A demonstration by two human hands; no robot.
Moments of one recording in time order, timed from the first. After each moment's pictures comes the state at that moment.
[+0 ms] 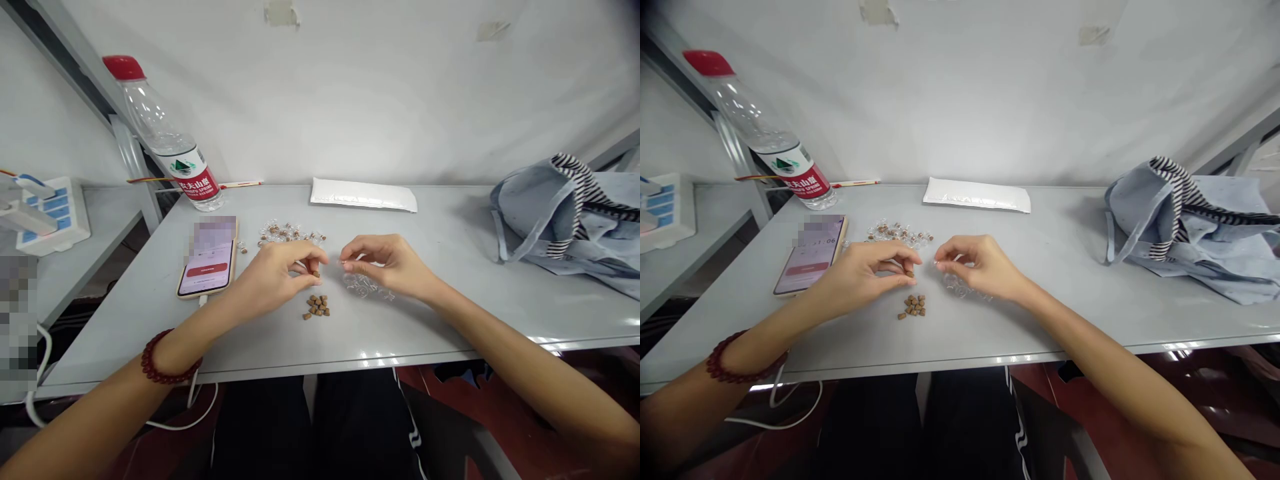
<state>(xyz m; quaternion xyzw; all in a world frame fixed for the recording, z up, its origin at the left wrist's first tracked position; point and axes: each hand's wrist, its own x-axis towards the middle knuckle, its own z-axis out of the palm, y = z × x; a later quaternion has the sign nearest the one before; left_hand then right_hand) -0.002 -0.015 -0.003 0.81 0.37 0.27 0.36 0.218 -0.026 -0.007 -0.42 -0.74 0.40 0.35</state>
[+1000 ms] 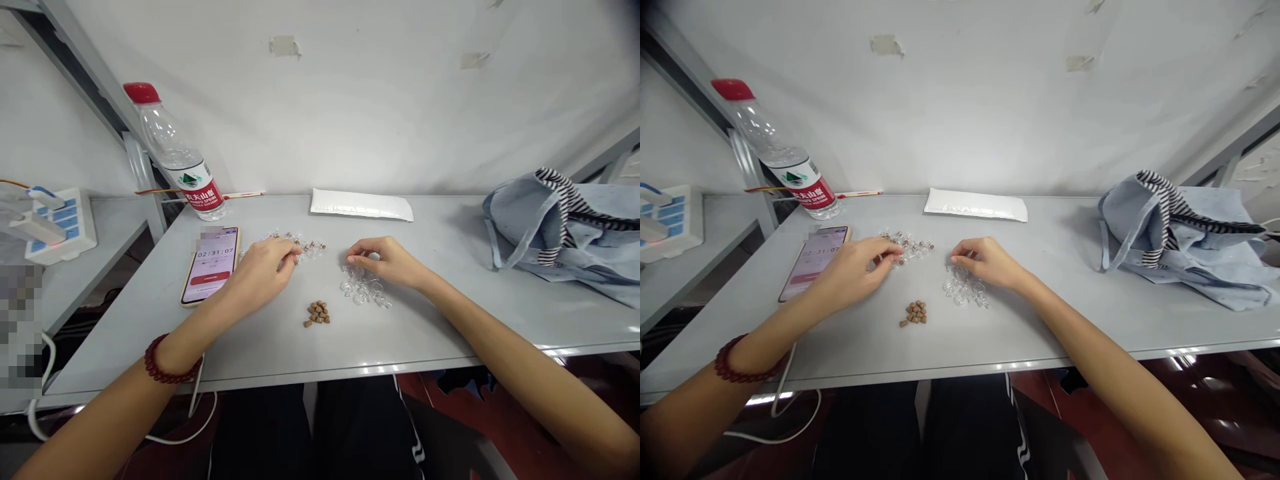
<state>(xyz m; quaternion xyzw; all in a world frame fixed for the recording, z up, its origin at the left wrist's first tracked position) -0.017 0.002 -0.003 0.84 0.47 0.21 0.15 0.238 0.000 -0.016 -0.49 -0.77 0.33 0.25</state>
